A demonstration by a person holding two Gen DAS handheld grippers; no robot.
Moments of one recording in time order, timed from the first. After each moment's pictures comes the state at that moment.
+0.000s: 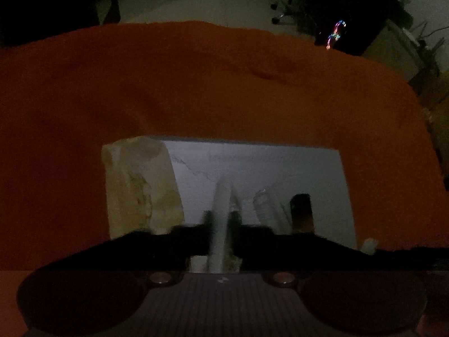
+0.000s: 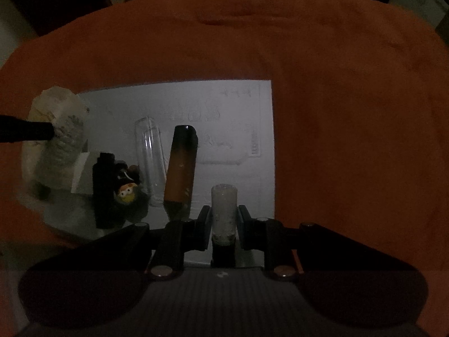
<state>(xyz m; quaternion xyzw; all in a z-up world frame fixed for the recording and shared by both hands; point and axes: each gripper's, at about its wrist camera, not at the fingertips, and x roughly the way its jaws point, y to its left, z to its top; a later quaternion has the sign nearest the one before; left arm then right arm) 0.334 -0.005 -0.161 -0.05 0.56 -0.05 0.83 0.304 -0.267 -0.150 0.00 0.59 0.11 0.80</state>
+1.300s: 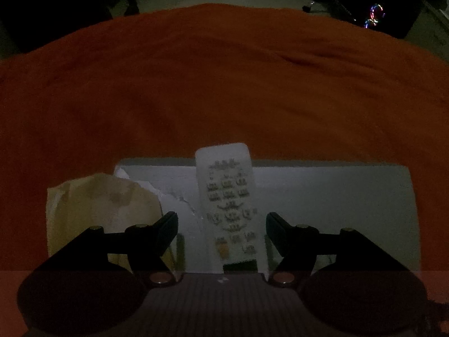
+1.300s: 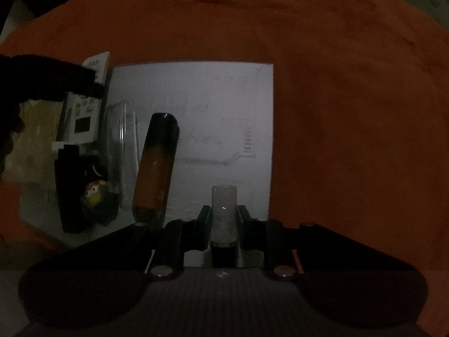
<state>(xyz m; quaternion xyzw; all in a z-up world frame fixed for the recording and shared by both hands) 0.411 -0.042 -0.252 0.00 0.57 0.02 0.82 0.329 -0.272 -0.195 -0.03 0.61 0.13 0.78</state>
